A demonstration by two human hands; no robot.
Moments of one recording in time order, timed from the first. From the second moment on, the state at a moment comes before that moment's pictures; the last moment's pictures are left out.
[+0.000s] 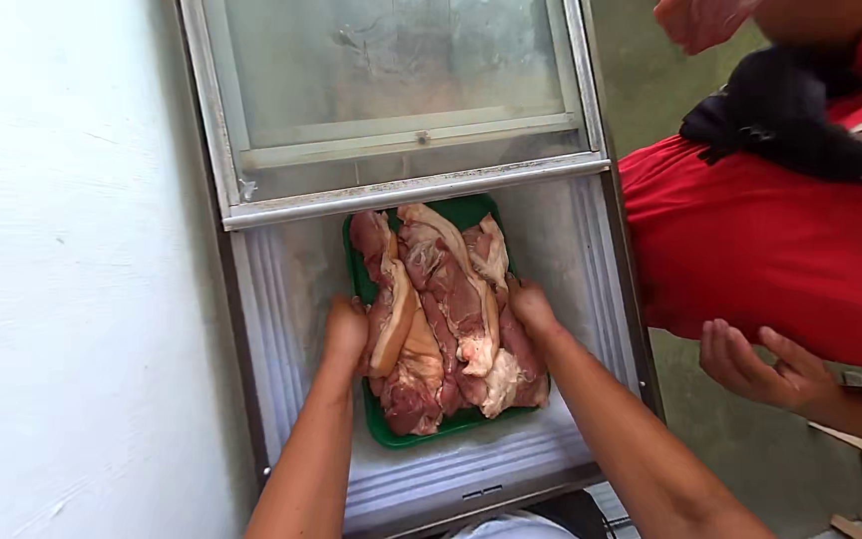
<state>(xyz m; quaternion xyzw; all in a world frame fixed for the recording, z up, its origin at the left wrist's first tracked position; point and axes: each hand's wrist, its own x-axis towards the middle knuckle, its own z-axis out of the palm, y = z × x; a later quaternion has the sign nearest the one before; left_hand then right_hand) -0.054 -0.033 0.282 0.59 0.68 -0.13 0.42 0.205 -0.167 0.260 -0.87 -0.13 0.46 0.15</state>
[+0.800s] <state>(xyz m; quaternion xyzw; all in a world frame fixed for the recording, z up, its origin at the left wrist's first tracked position) -0.208 -0.186 0.426 0.60 0.77 -0.06 0.23 0.083 -0.267 0.384 -0.71 -0.29 0.60 0.23</state>
